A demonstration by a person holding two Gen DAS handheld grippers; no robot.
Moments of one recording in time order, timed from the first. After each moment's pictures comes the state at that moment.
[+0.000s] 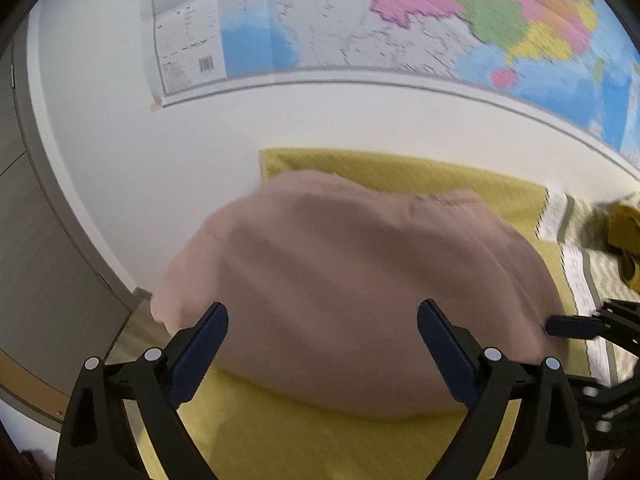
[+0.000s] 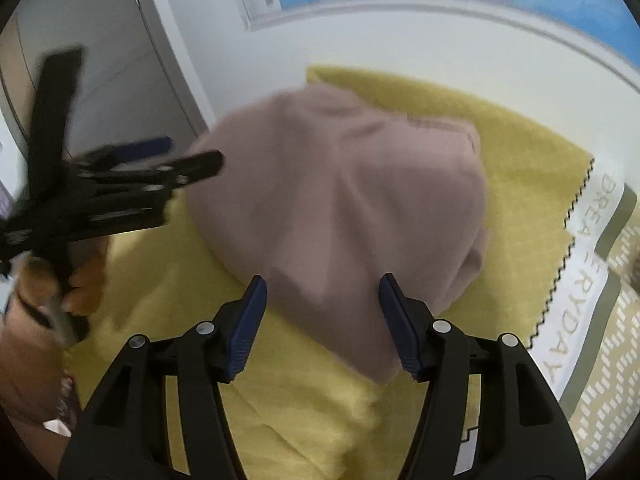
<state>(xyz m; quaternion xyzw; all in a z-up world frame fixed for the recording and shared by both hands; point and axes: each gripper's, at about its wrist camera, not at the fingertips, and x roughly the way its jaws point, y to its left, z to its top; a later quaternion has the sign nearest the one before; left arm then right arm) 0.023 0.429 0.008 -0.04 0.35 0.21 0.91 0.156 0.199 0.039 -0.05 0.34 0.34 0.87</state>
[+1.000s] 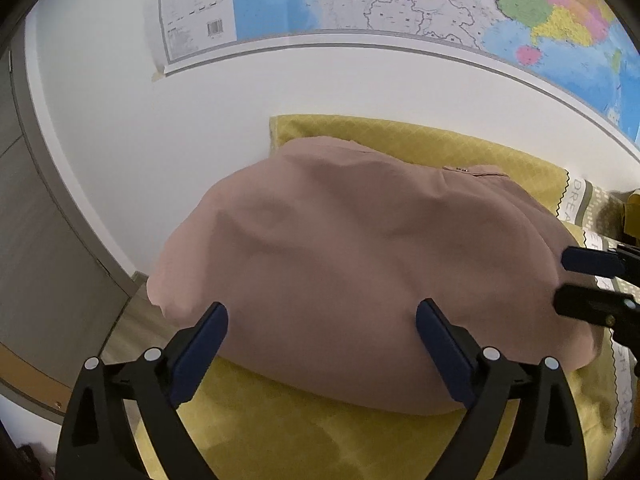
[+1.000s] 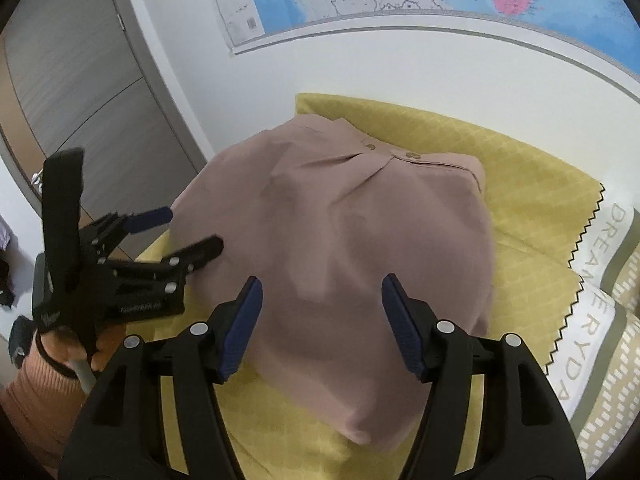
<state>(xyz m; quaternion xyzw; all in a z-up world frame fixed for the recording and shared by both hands) 0.023 0.447 -0.017 -0.05 0.38 0.21 0.90 0.191 0.216 0.050 -0.02 0.34 0.32 0.88</state>
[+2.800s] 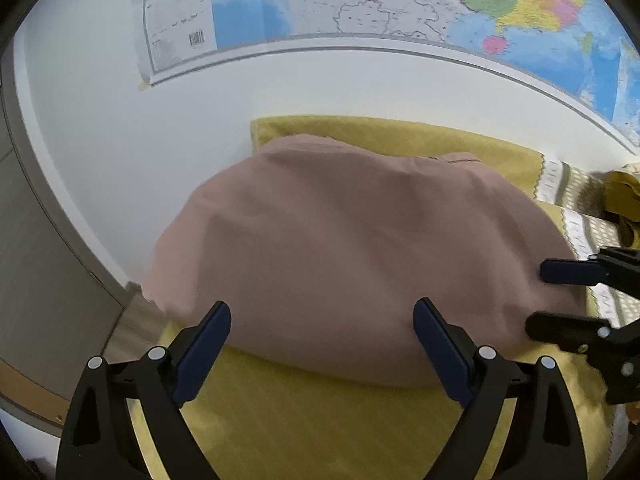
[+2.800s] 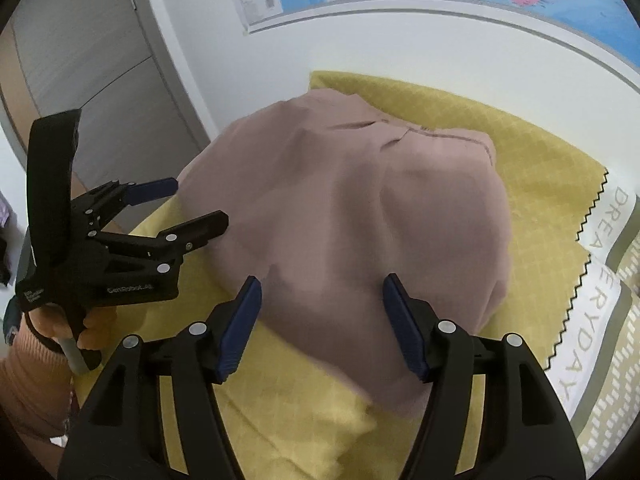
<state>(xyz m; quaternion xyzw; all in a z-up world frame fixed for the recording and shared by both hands) 0.008 0.423 -0.009 -0.05 0.41 0.19 0.89 0.169 0.214 0.030 -0.06 0.35 0.34 0.87</state>
